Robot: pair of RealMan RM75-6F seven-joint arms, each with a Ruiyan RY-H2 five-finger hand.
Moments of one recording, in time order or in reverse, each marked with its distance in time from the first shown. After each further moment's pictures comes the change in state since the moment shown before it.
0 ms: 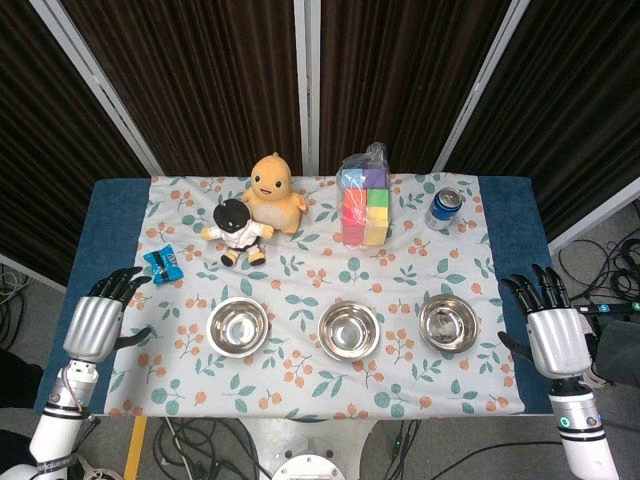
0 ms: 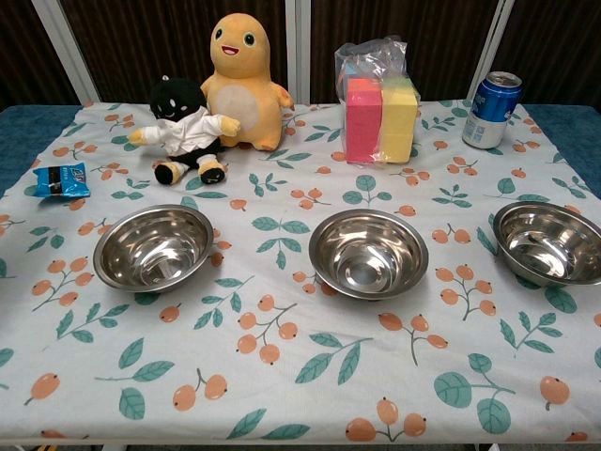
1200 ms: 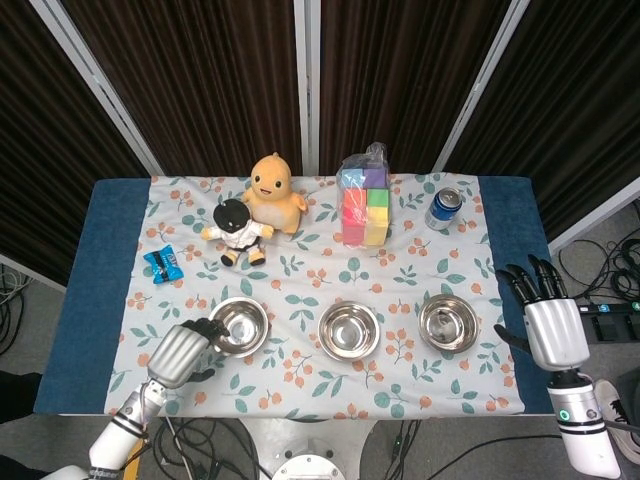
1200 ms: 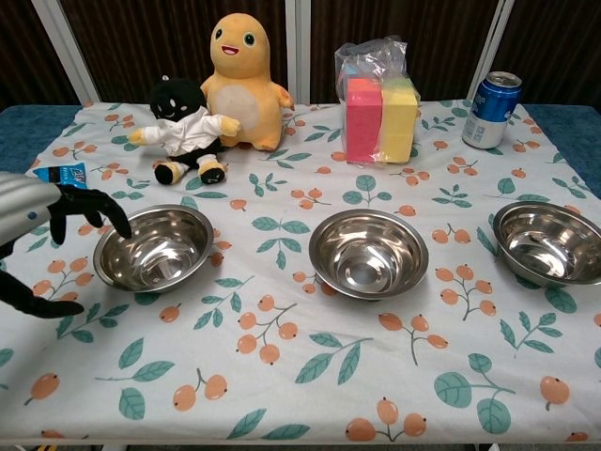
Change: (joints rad) left arm -0.080 -0.148 0.100 -0.077 0.069 -0.231 0.226; right arm 0.025 0.059 0.028 -0.098 0.013 -0.045 -0.031
